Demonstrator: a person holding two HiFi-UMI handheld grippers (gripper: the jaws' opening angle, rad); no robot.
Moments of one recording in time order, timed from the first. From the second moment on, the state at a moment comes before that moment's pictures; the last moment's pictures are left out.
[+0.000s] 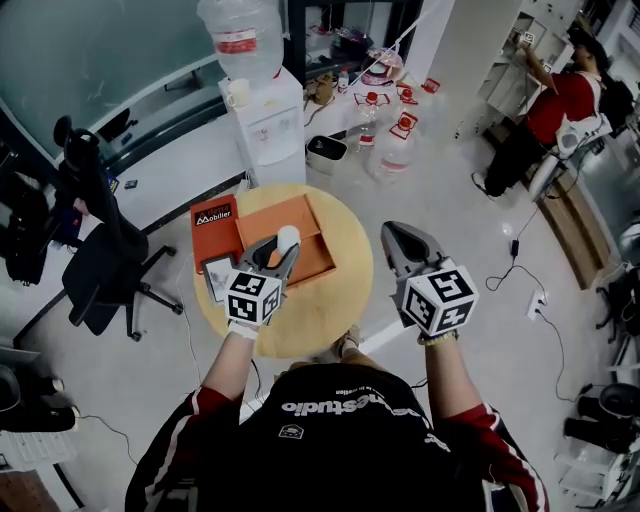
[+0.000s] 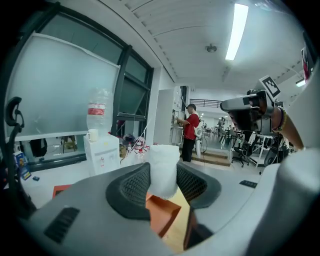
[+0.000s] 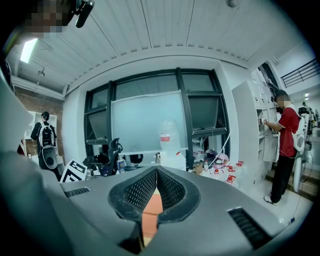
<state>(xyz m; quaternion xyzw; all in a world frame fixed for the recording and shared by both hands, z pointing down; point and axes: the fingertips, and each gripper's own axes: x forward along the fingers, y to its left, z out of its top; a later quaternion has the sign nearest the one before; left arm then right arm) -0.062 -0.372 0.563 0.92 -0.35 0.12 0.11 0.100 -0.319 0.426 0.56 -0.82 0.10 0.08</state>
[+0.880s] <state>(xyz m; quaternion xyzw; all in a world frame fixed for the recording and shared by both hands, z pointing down) -0.022 -0.411 0.653 0.92 -0.33 0.18 0.15 0.151 -0.350 0.461 0.58 -0.80 0.14 0.08</state>
